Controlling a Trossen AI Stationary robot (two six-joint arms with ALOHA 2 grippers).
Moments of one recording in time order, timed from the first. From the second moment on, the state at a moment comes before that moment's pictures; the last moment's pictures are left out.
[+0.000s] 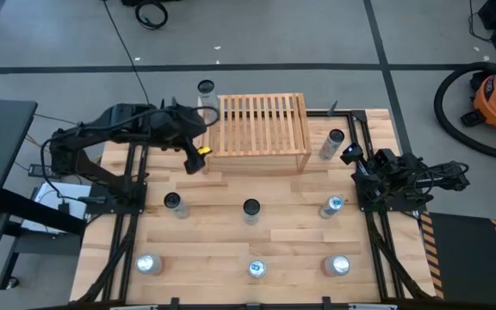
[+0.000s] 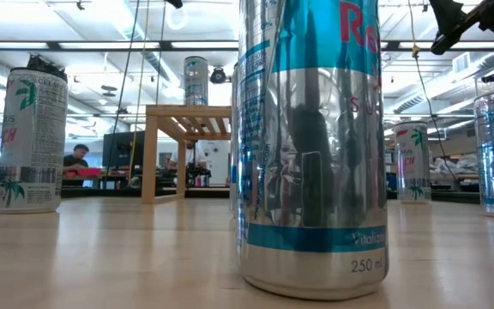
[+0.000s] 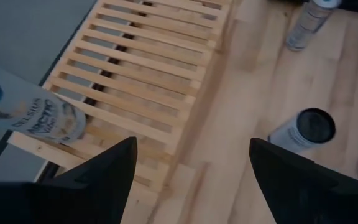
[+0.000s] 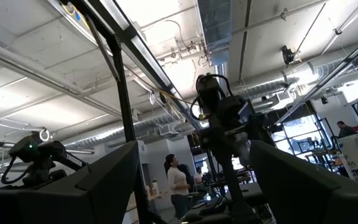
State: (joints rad) left arm 0.05 1.41 1.81 -1.25 -0.29 -0.21; right arm 0.08 0.00 0.01 0.66 -0.02 0.27
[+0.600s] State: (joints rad) left arm 0.01 1.41 1.81 -1.25 -0.29 -0.17; right arm 0.08 0.00 0.01 0.69 0.03 0.31
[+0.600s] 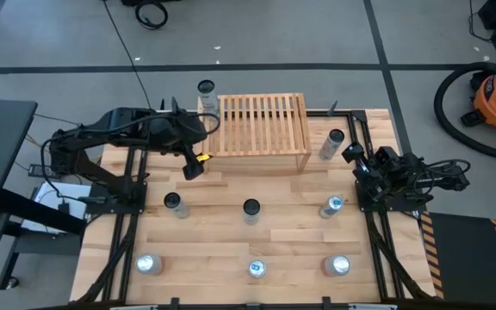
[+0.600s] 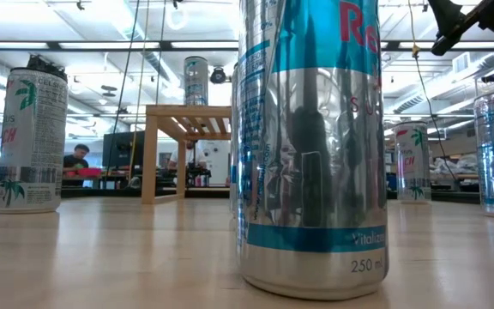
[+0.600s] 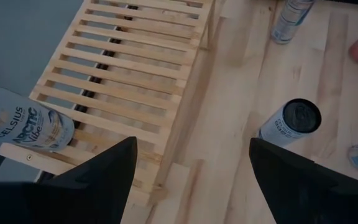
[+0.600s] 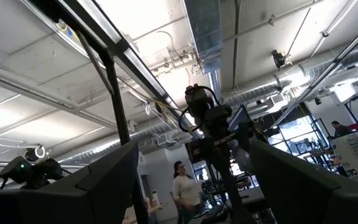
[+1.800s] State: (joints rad) left arm 0.02 1.41 1.79 -1.25 -0.29 -0.23; right arm 0.08 0.00 0.01 0.64 0.02 0.29
